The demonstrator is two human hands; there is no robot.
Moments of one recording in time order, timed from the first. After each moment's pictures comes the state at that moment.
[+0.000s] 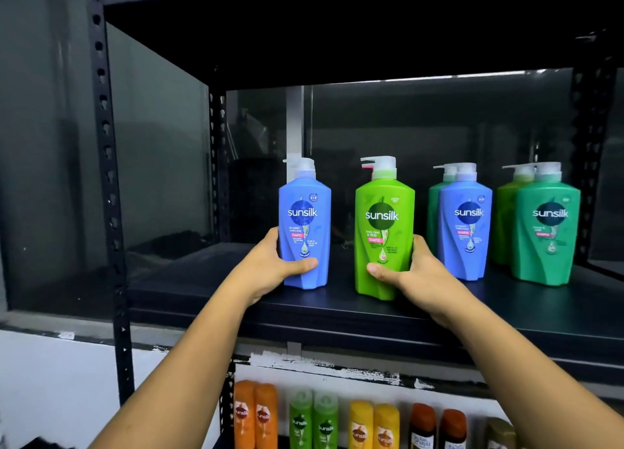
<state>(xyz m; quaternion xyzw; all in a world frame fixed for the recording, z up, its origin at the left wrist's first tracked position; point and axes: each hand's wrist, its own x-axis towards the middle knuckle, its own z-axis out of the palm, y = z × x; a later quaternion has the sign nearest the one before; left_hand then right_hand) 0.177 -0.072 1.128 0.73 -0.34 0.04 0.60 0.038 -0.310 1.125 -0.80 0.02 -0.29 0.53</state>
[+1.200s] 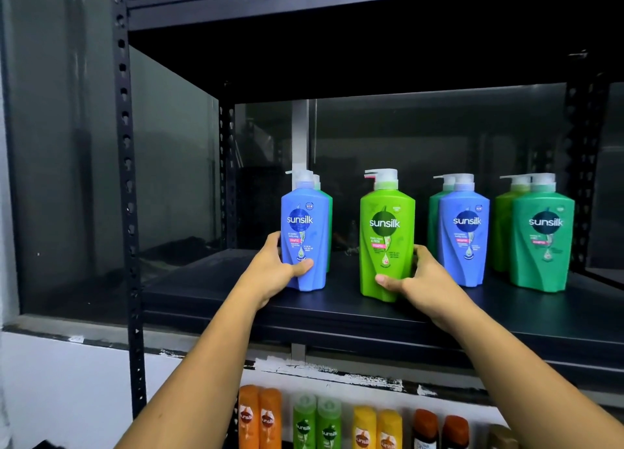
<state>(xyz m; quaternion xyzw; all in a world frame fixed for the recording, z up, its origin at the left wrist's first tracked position) 0.172 -0.072 1.130 0.75 -0.27 0.07 0.60 0.033 -0.311 1.125 -0.81 0.09 -0.31 0.49</state>
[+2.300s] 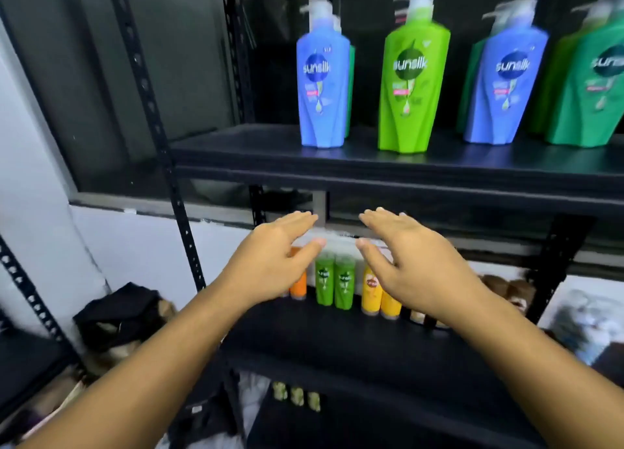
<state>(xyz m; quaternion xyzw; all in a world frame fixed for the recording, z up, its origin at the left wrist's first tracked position) 0.004 -0.003 1.001 0.89 -0.33 0.16 0.28 -0.088 -0.213 1.014 -0.96 -0.06 -0.24 0.10</state>
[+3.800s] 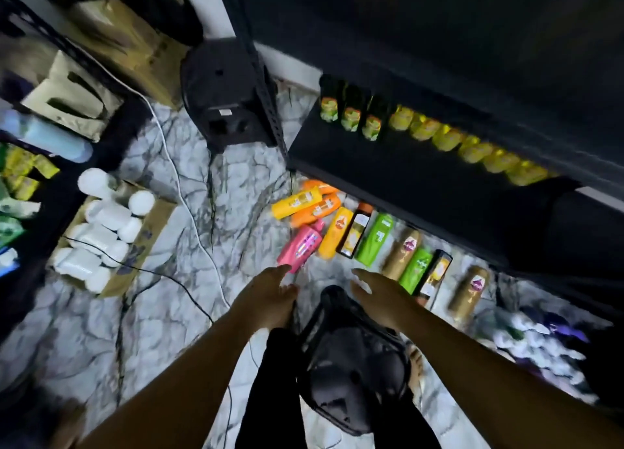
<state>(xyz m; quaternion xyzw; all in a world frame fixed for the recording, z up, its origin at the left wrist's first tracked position) -0.105 0.152 0.367 0.87 0.03 -0.42 0.23 -0.124 -0.104 0.359 -0.81 0.11 0.45 0.36</state>
